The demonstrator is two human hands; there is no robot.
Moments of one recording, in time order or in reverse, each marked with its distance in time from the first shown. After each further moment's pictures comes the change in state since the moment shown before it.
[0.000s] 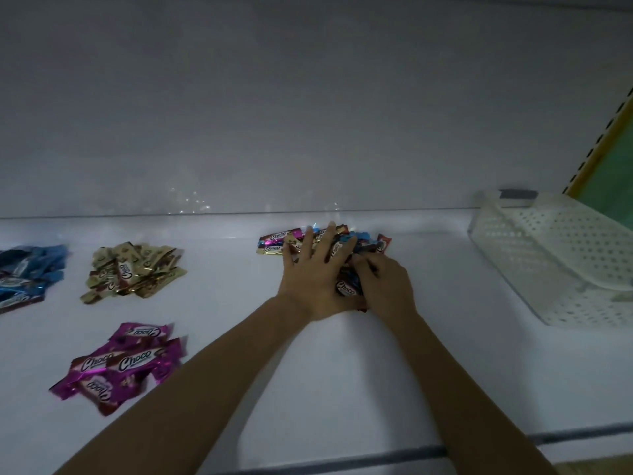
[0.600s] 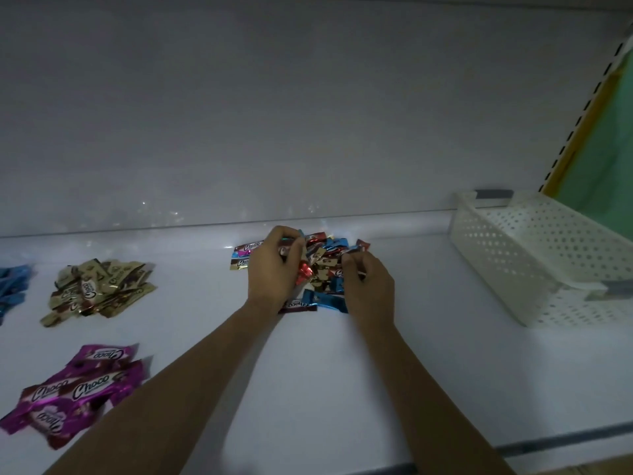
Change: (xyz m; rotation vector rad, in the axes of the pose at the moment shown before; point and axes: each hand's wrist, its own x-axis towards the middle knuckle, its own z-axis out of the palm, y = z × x) left_hand 0.022 -0.002 -0.005 -0.726 0.607 -0.228; right_hand -0.001 -0.003 0.000 0.211 0.232 0.086
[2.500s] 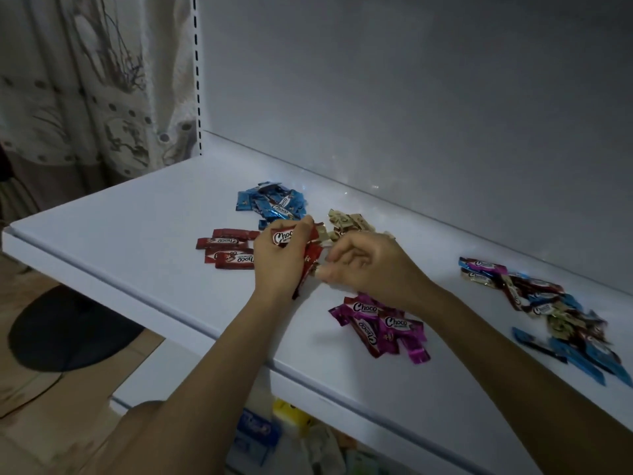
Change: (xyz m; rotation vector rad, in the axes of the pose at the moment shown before) left_hand -0.078 -0.096 -0.311 -0.572 0.600 -0.429; right_hand -0.147 -0.221 0.178 -0.018 -1.101 -0.440
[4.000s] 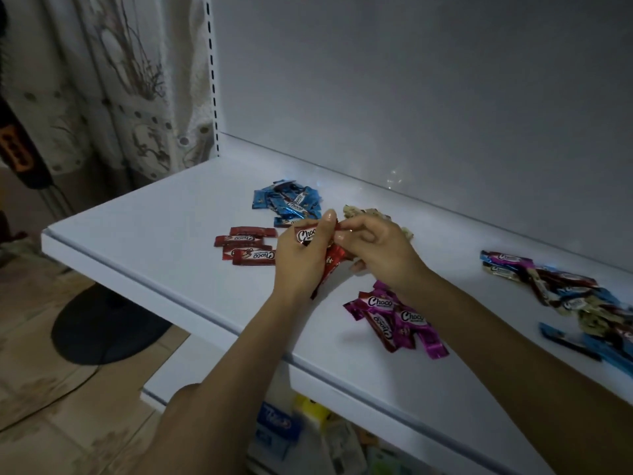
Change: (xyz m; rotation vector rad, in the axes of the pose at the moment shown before) left_hand -0.007 -0.001 0.001 0.057 -0.169 0.109; right_hand 0.019 0.003 0.016 0.356 0.146 0.053
